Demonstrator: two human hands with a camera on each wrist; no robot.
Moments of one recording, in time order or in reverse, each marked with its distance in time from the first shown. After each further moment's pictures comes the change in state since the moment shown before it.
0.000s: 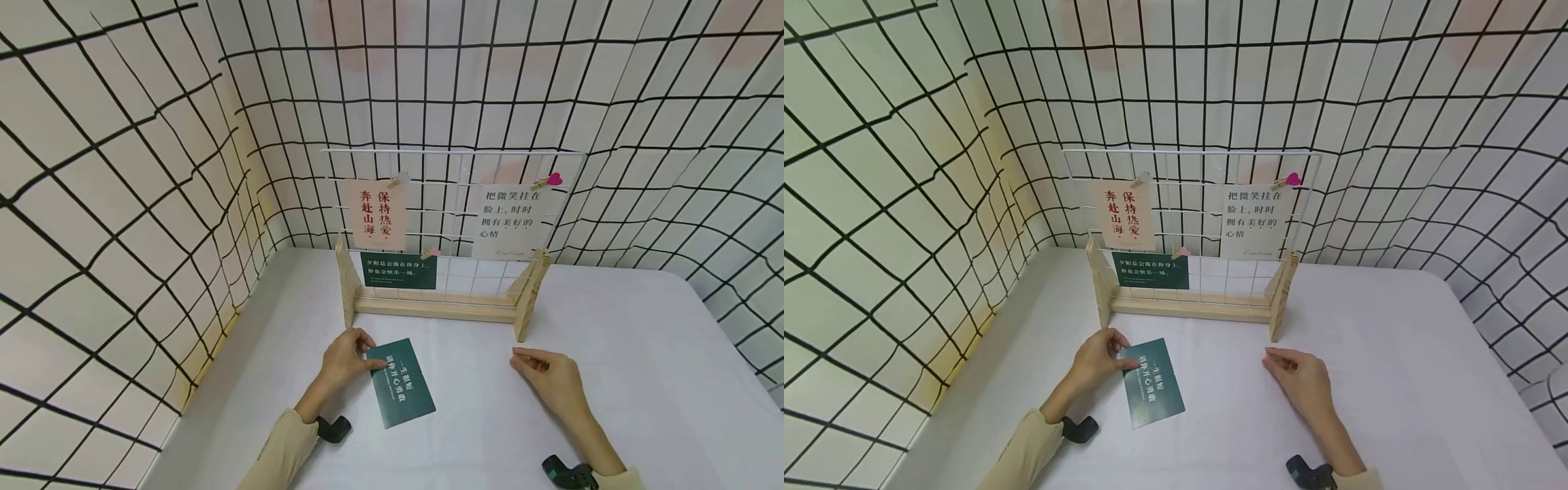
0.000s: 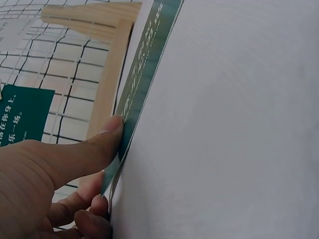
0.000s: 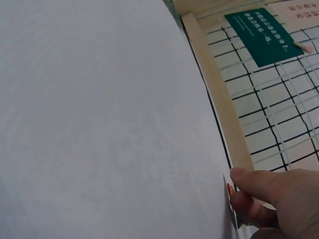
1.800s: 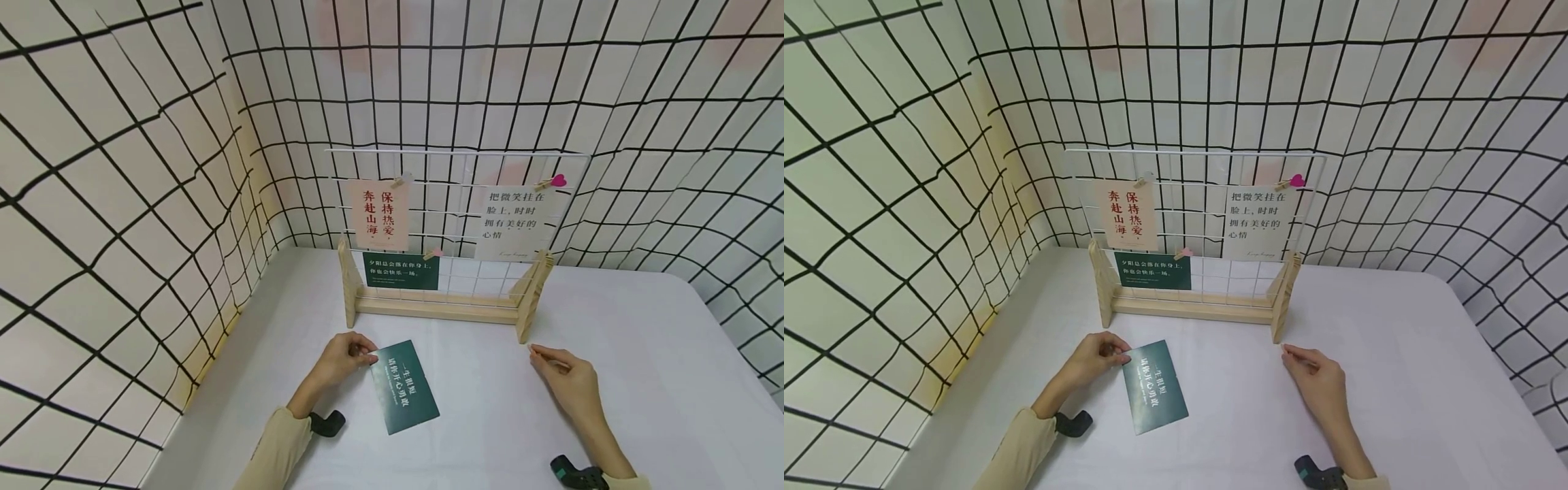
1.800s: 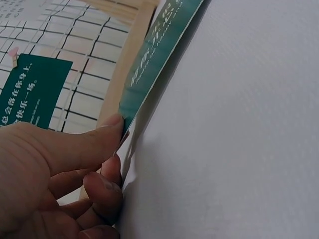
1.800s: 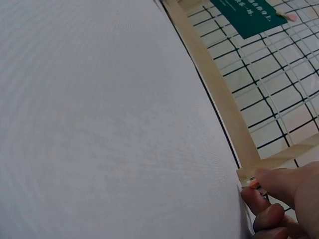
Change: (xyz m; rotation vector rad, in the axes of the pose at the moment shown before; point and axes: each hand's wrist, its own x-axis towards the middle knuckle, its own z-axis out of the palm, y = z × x) left_hand 0.003 -0.013 -0.014 -0.264 -0.170 -0.048; right_hand -0.002 0.016 -0.010 0.115 0.059 0.218
